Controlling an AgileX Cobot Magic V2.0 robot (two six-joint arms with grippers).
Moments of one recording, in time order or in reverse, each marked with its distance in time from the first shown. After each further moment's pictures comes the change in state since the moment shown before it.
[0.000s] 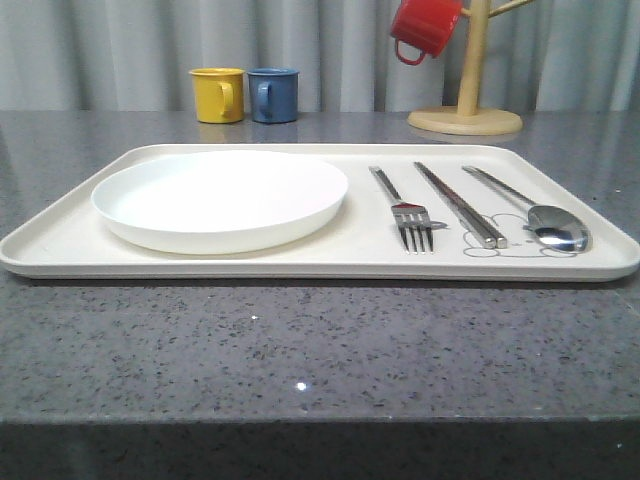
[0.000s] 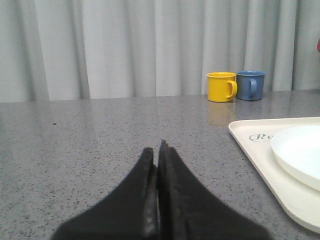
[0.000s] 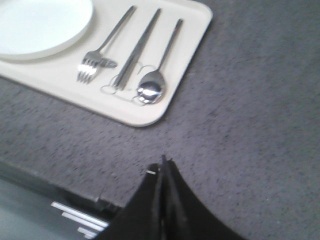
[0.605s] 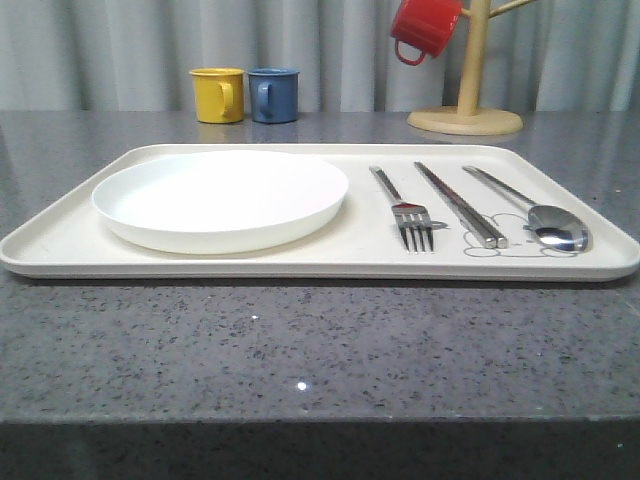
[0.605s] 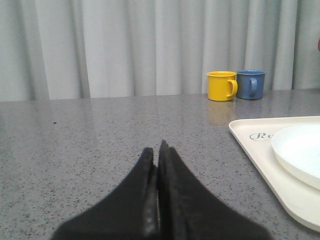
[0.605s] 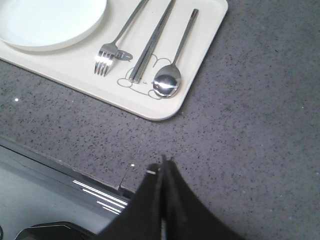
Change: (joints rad) left arm 0.000 0.000 0.000 0.000 0.004 0.000; right arm 0.043 0.132 -0.141 0.031 0.123 0.000
